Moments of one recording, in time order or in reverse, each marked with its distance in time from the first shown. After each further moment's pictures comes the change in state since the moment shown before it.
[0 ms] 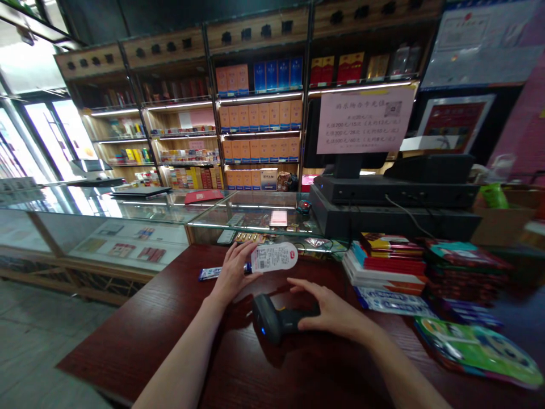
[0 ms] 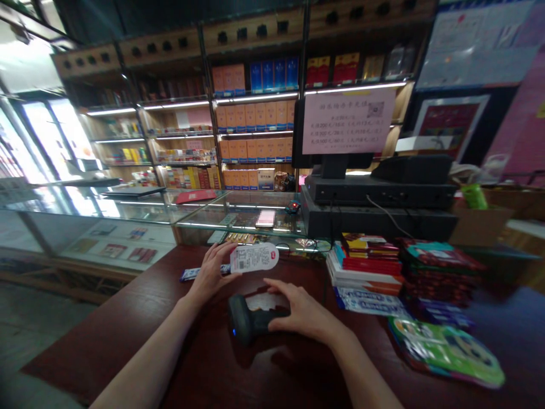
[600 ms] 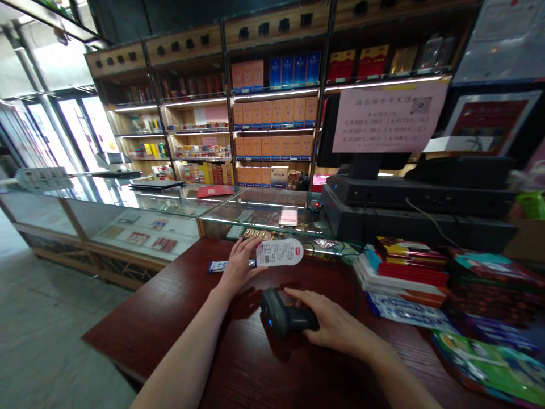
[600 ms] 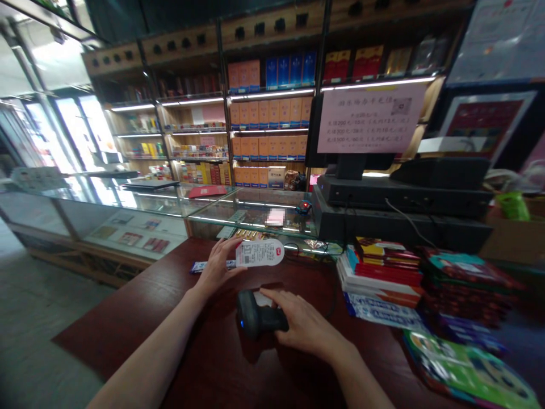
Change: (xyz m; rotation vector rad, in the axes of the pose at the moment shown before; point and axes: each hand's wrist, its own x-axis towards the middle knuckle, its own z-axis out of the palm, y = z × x) left_hand -0.004 -0.011 0.001 -0.034 0.033 -0.027; right_hand 0.001 -0.002 0.021 -0.235 -0.082 -0.127
